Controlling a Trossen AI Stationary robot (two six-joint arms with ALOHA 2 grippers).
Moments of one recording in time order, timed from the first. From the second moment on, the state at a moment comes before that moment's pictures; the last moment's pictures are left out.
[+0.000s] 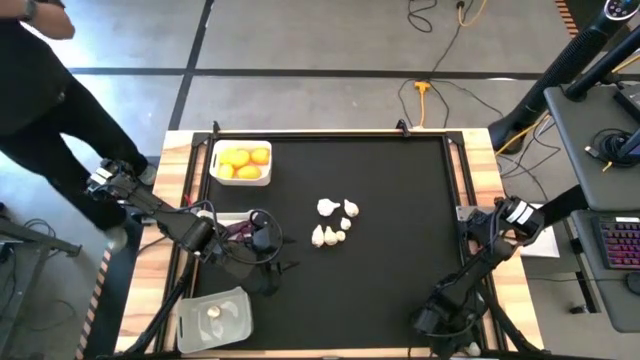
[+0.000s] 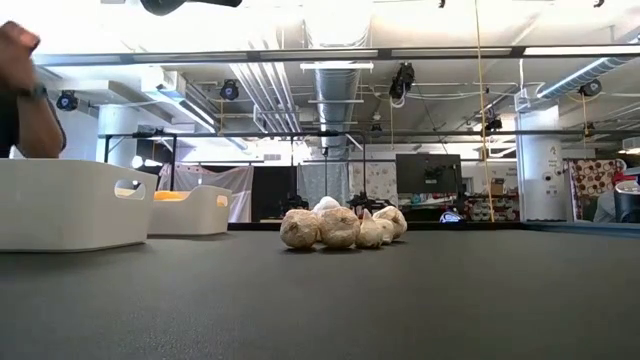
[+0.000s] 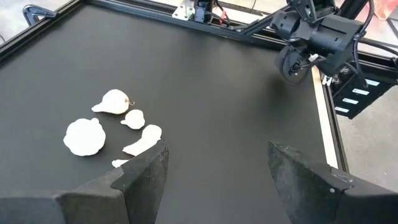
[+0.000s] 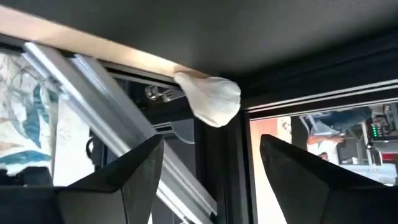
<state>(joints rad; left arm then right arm) -0.53 1.33 1.08 -0.41 -0.57 -0.58 0.89 1.83 0.85 -0.35 -1.07 1.84</state>
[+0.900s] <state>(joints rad) -0.53 1.31 1.08 -0.43 -0.57 -0.58 0.96 1.83 0.83 -0.30 -1.00 1.82</state>
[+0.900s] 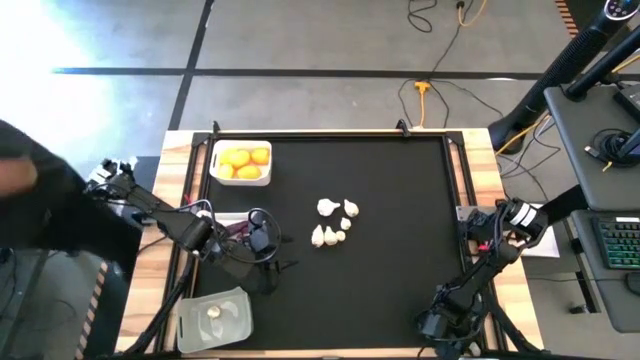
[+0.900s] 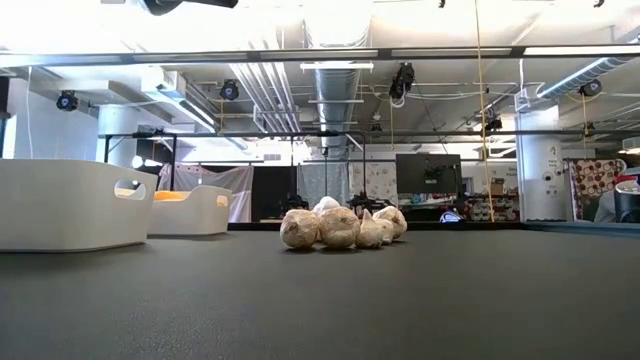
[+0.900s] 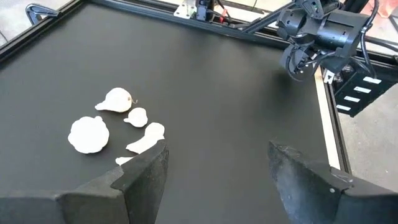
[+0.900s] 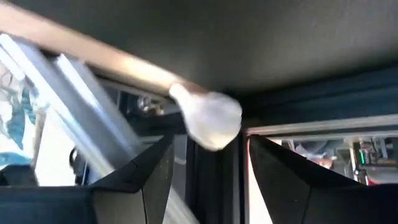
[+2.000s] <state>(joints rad) -0.53 1.31 1.08 -0.43 -0.57 -0.58 0.92 1.82 0.85 -0.36 -0.87 1.82</state>
